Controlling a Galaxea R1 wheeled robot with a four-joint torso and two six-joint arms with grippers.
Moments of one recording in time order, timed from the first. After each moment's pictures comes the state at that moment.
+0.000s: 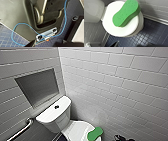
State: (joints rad) left arm 1.66 2.99 -2.52 0.02 -0.06 0.13; right arm -0.73 2.58 -2.04 0.46 -0.24 -0.15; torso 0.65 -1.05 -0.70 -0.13
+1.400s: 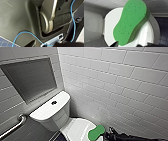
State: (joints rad) left arm 1.65 3.00 -2.52 0.02 -0.06 0.13; right arm -0.66 2.68 -2.06 0.48 -0.15 0.16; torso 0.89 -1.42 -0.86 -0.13
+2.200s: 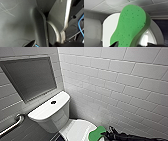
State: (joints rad) left arm 1.66 3.00 -2.52 0.02 -0.06 0.13; right arm -0.65 2.70 -2.10 0.48 -0.15 0.24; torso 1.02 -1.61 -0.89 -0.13
